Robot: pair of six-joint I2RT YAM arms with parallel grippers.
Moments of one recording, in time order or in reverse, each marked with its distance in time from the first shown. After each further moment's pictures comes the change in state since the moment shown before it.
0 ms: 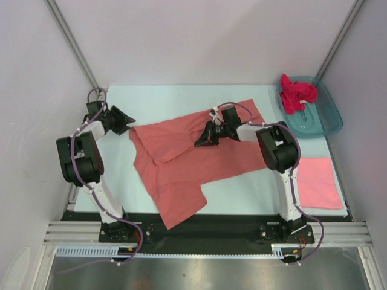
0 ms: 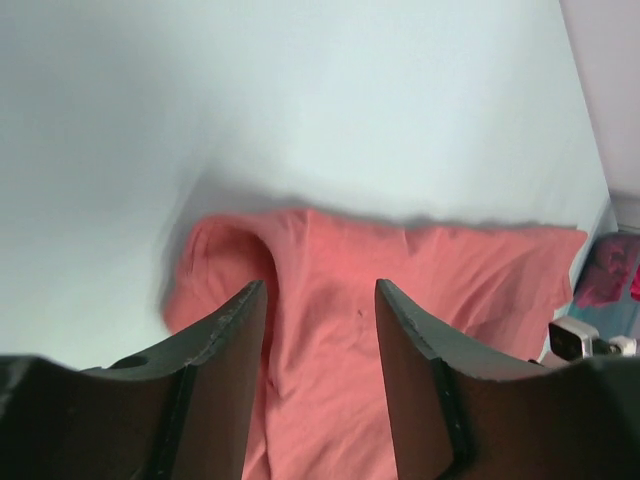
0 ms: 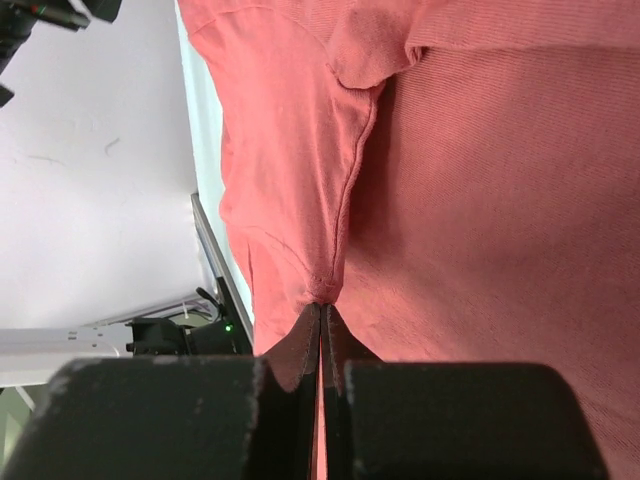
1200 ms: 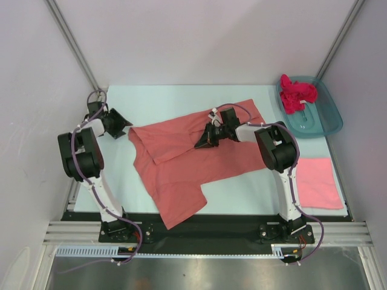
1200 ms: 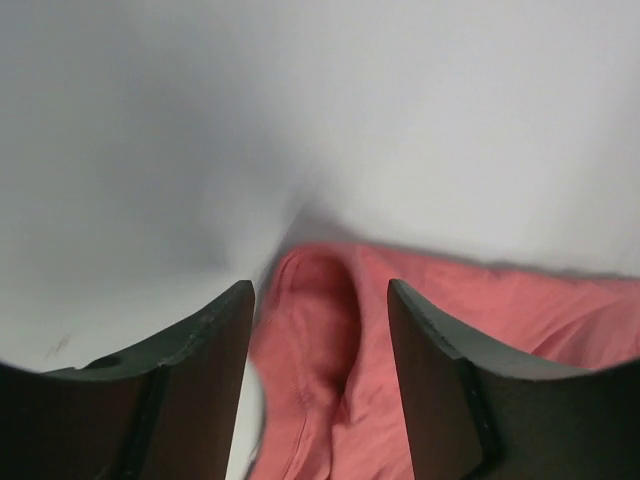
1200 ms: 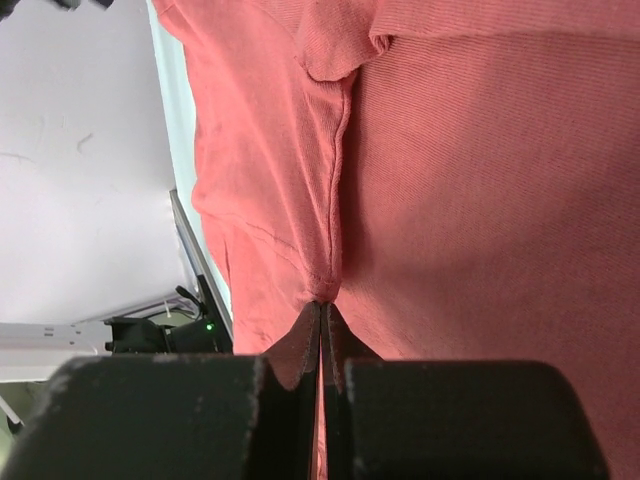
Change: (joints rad) left arm 0.013 0.121 0.099 -0.077 -0.109 0.045; right arm 0.000 0.016 0.007 -0.035 0.020 -0.045
